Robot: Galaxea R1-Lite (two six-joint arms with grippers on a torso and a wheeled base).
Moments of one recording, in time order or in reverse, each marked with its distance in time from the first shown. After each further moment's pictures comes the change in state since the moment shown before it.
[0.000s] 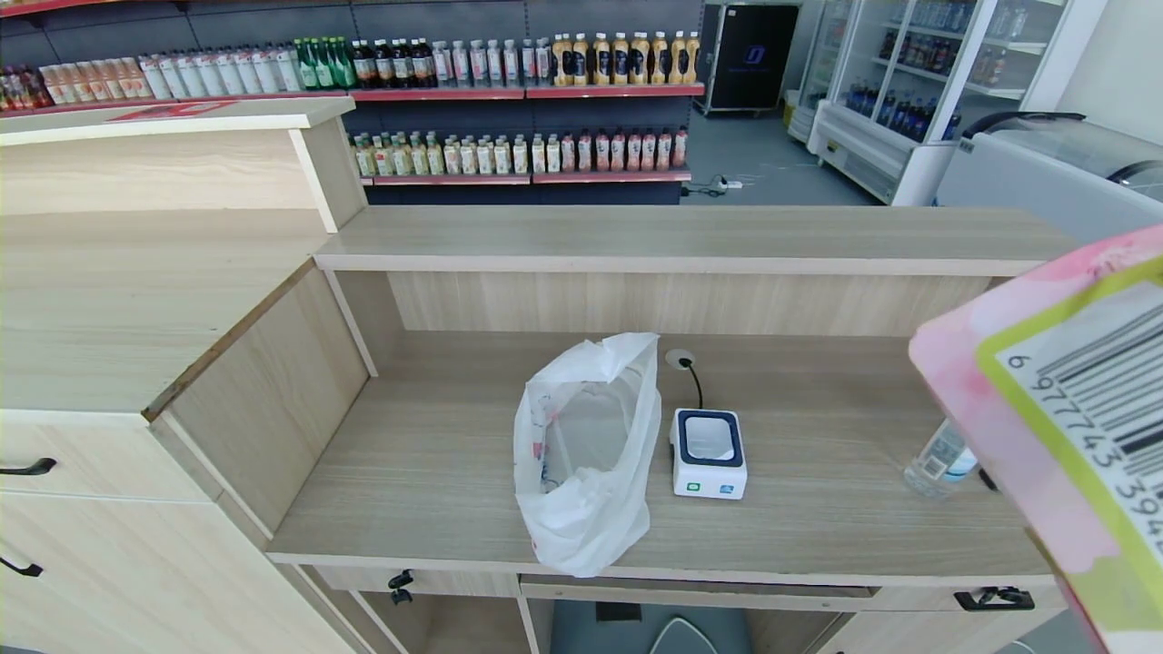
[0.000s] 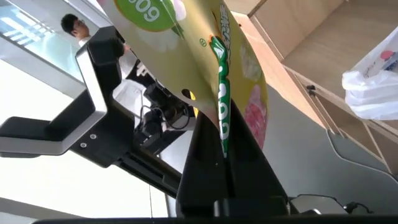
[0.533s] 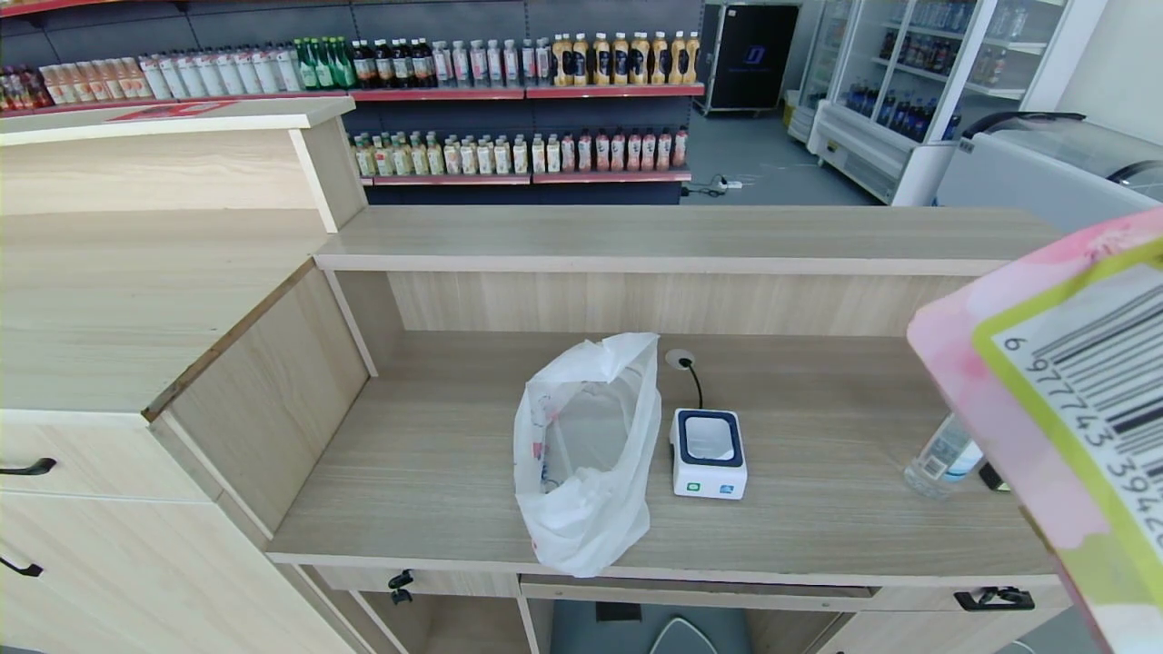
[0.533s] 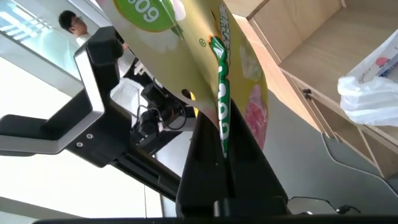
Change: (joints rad) left arm 0.000 0.000 0.000 0.000 0.000 0.000; right arm 0.001 0.010 0.003 -0.041 0.002 -0.001
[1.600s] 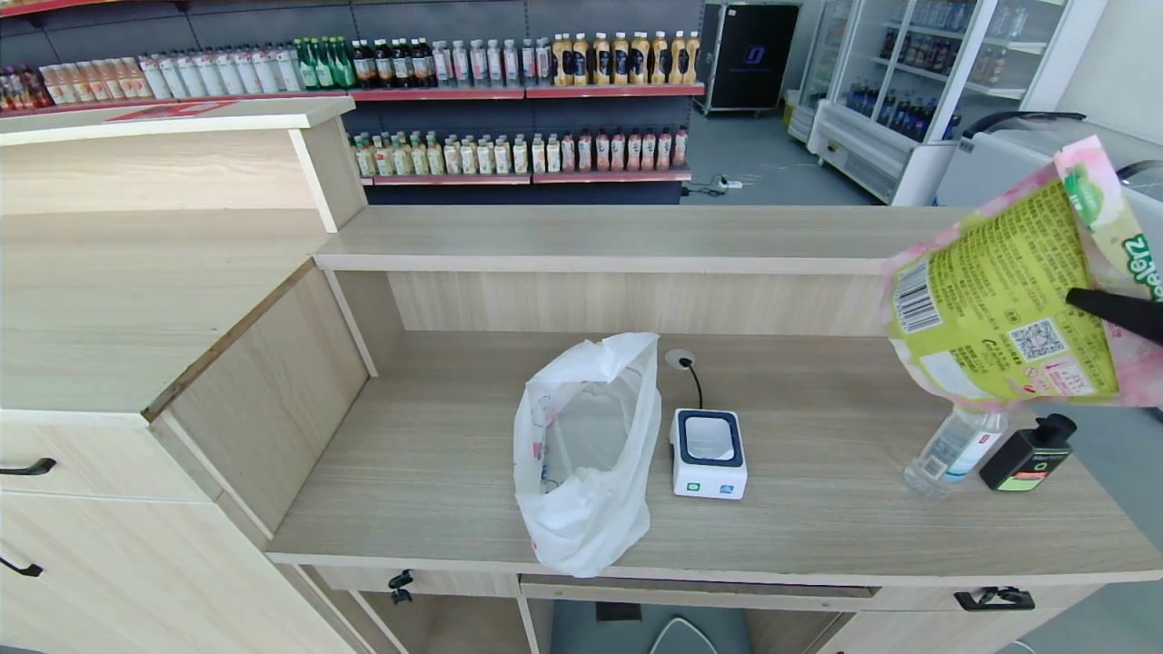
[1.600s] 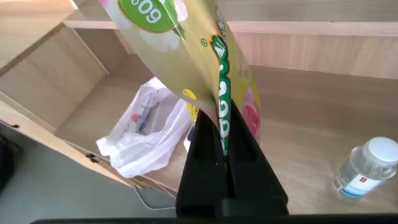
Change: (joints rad) left arm 0.000 0.000 0.000 0.000 0.000 0.000; right arm -0.021 0.259 0.429 -0.798 -0.799 -0.293
